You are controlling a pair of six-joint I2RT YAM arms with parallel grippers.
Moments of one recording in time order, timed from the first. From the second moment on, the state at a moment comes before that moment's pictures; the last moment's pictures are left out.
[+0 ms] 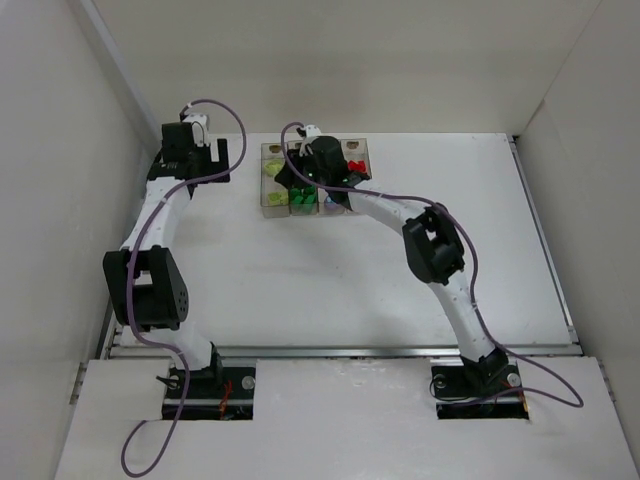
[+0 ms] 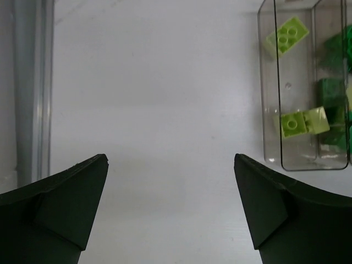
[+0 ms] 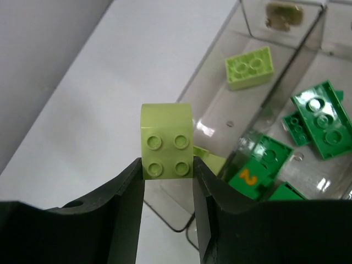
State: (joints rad) left arm 0.05 1.66 1.46 -0.41 0.00 0.04; right arm 0.65 2.39 2.04 0.06 -0.24 0.39
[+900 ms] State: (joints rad) left arm 0.09 1.58 1.34 -0.44 -0.07 0.05; right arm 0.38 1.75 1.56 0.05 -0.01 0.41
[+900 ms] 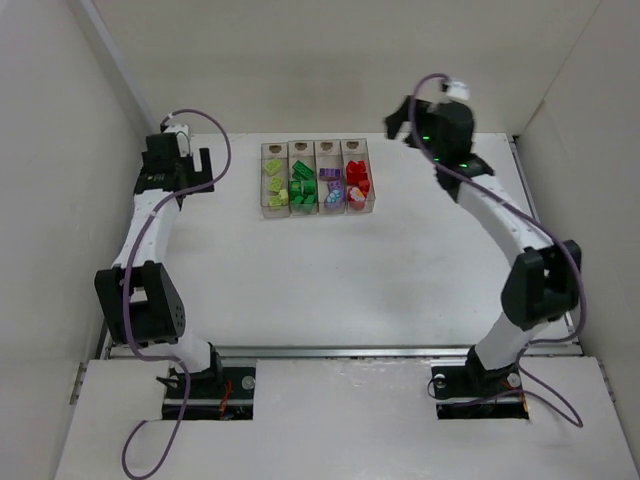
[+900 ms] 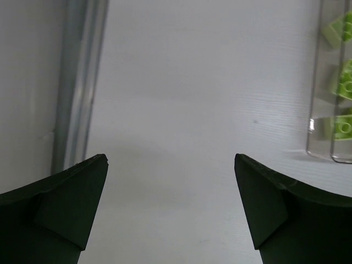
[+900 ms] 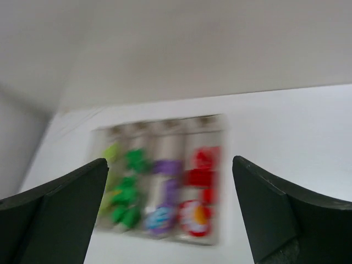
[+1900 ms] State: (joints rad) left arm 0.24 1.33 1.05 -0.34 -0.36 -0.02; right arm -0.01 1.47 1.21 -0.10 0.57 0.44
